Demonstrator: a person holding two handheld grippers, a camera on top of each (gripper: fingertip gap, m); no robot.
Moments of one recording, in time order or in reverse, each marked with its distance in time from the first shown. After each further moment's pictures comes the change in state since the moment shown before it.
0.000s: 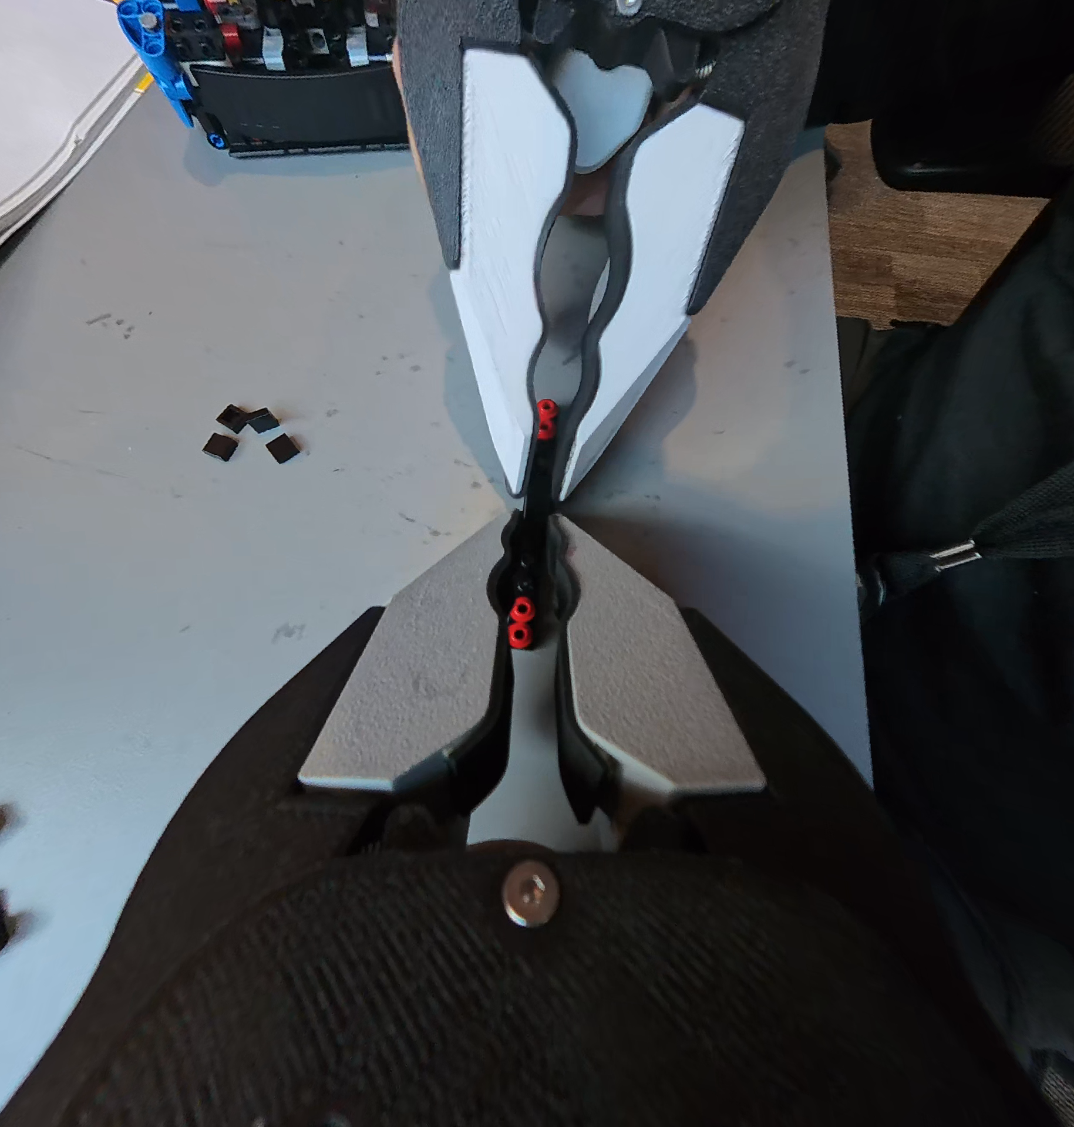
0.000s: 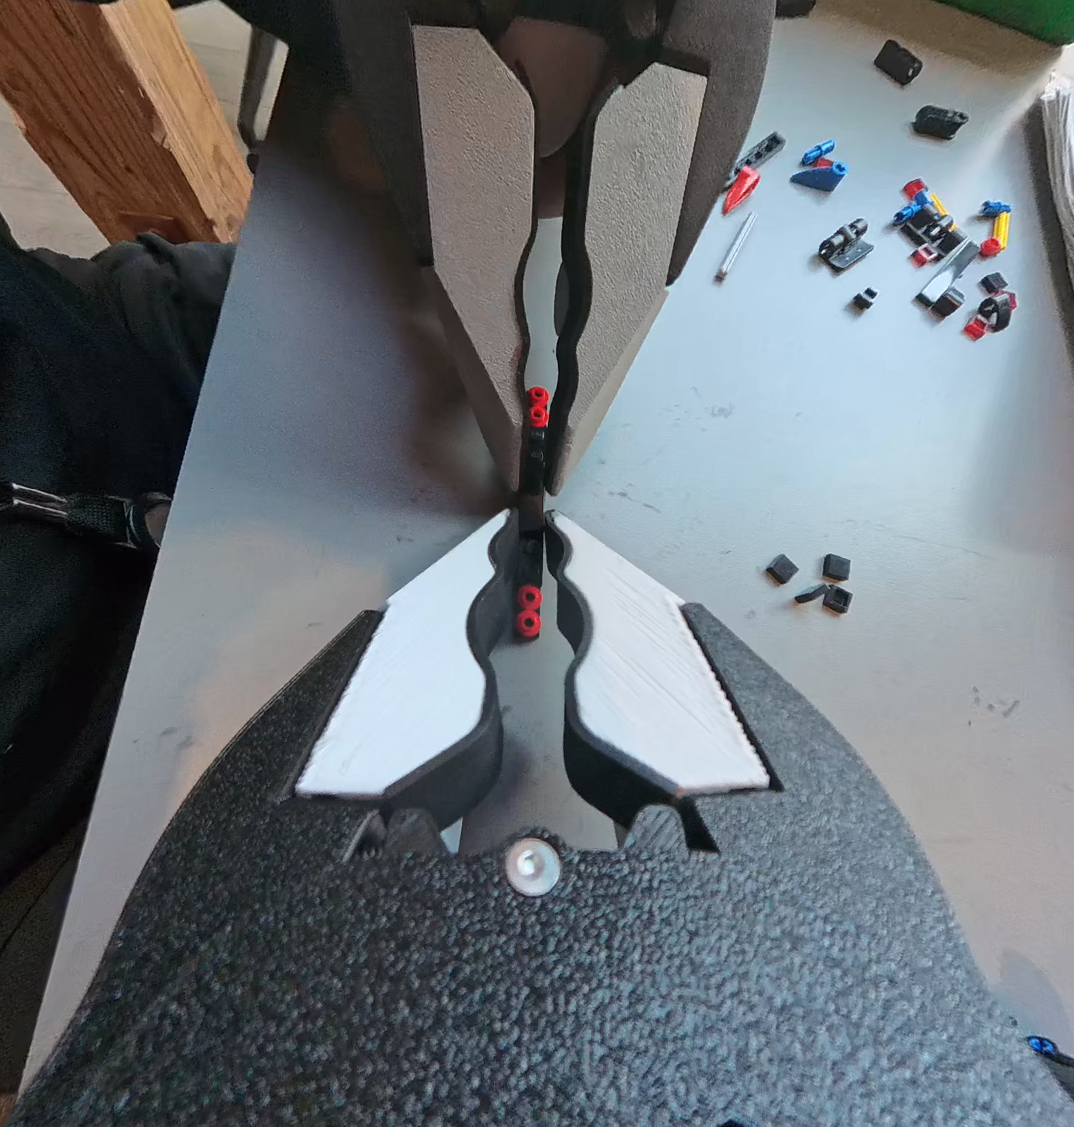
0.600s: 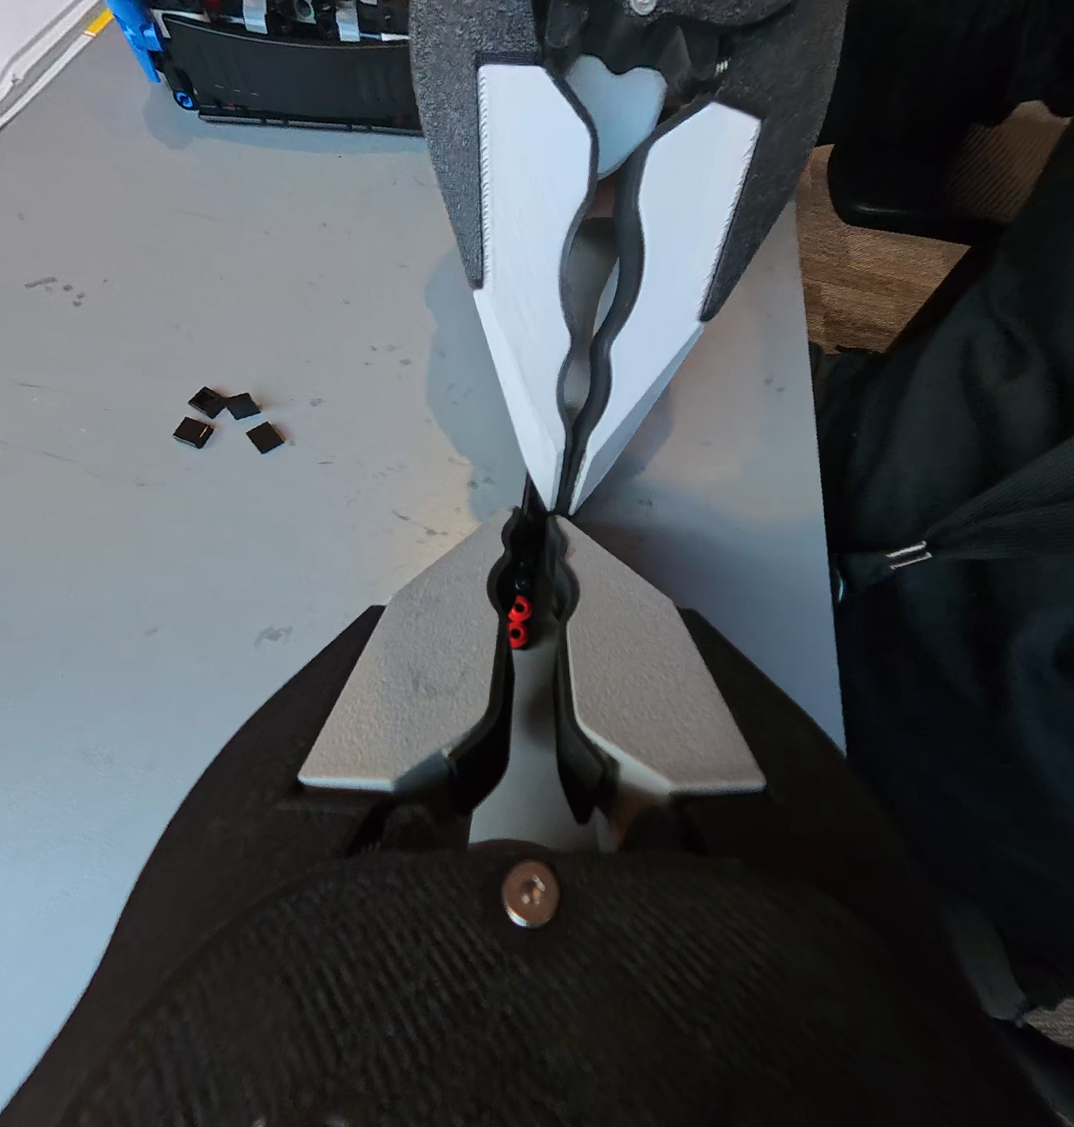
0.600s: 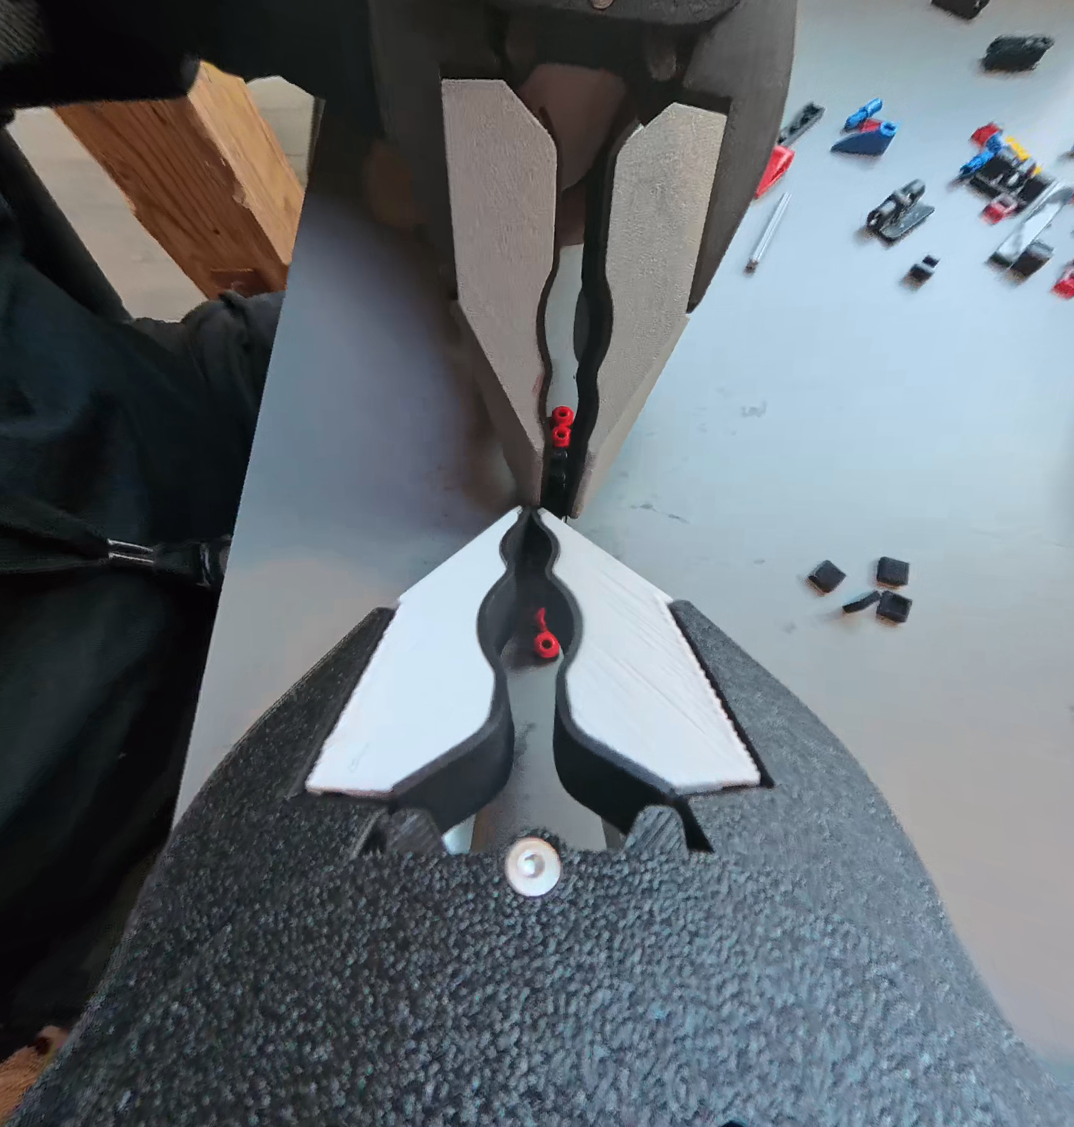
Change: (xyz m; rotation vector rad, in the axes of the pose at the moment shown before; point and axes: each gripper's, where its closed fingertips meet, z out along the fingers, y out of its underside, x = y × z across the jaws) left arm 0.000 0.000 0.001 0.005 0.090 -0.078; right arm -0.007 -0.006 0.003 -0.014 -0.110 0.130
